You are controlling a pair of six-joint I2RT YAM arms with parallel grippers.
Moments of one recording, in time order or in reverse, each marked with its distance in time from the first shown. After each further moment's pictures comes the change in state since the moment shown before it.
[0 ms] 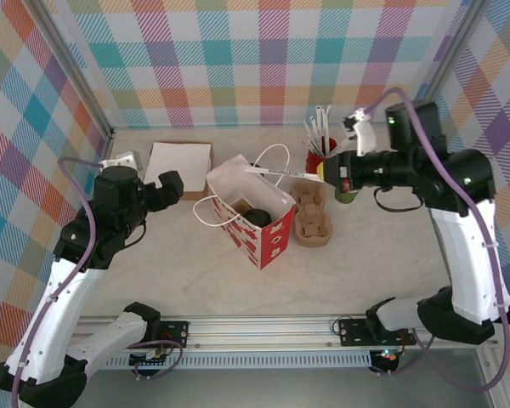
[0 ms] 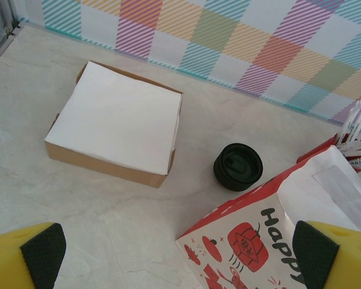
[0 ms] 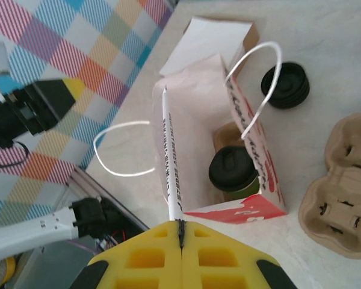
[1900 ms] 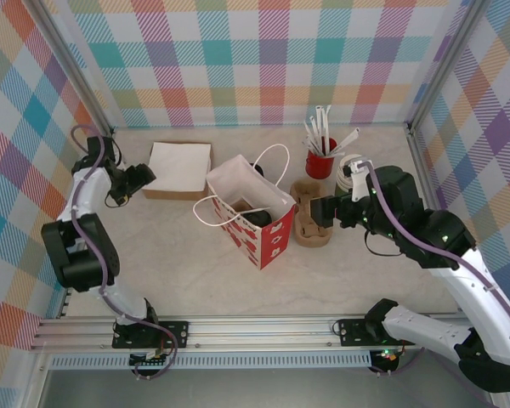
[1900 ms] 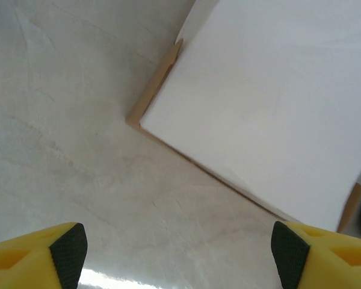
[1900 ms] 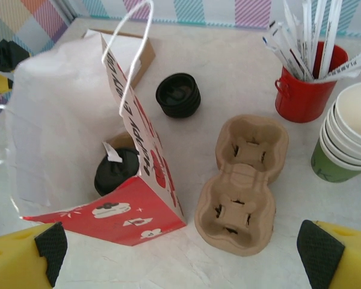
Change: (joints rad) left arm 0.650 0.827 0.119 0.106 0.487 0.169; right arm 0.197 -0.423 -0.731 0.396 0.536 -0.001
